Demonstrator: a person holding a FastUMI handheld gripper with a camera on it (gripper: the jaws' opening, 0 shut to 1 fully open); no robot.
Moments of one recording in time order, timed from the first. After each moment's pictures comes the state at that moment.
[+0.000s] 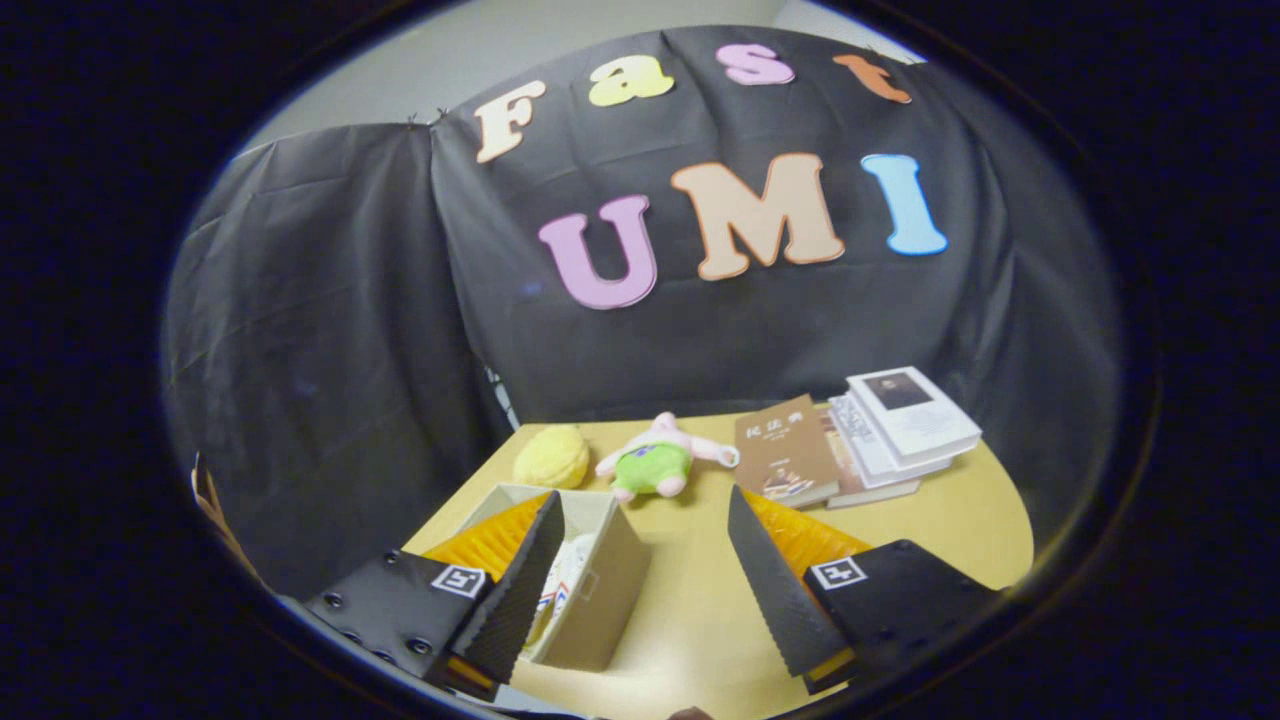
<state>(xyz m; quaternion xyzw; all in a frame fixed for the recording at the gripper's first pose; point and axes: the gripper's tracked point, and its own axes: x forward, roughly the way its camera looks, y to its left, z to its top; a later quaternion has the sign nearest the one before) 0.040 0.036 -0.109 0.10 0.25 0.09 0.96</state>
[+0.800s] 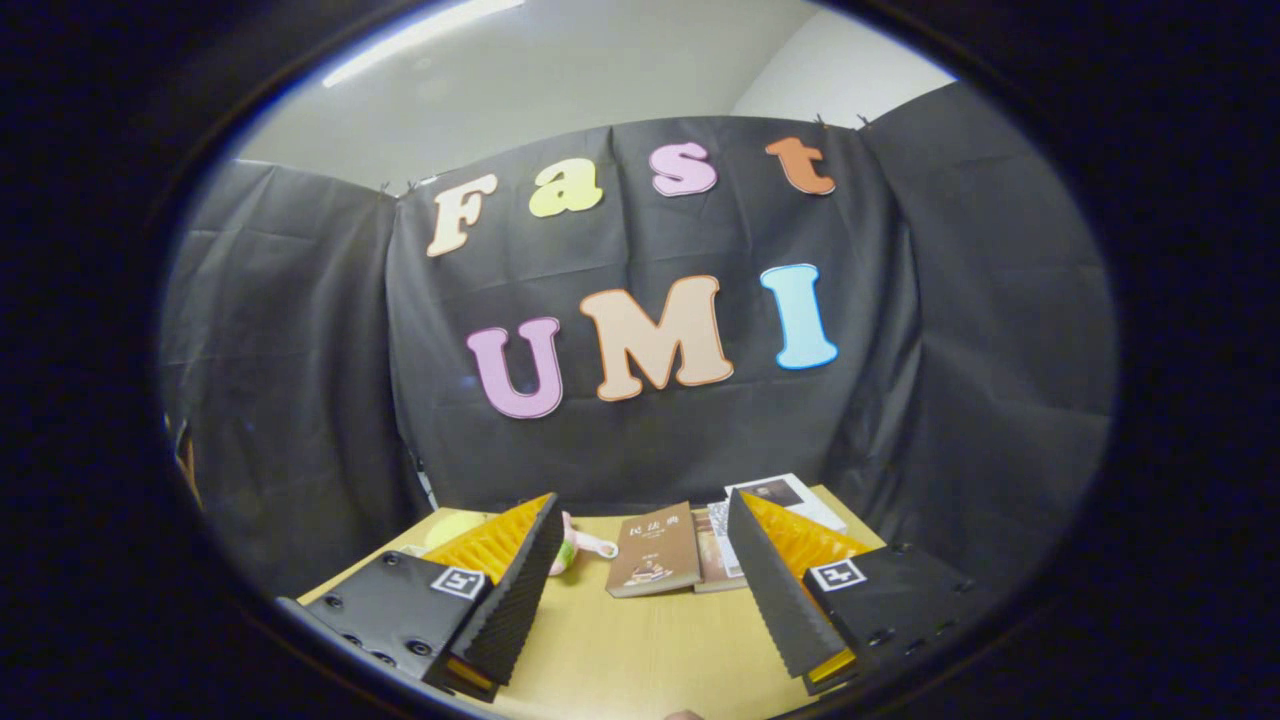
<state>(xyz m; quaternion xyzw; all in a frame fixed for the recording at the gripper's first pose) 0.031 -0.098 -0.032 0.08 0.11 0.00 0.99</state>
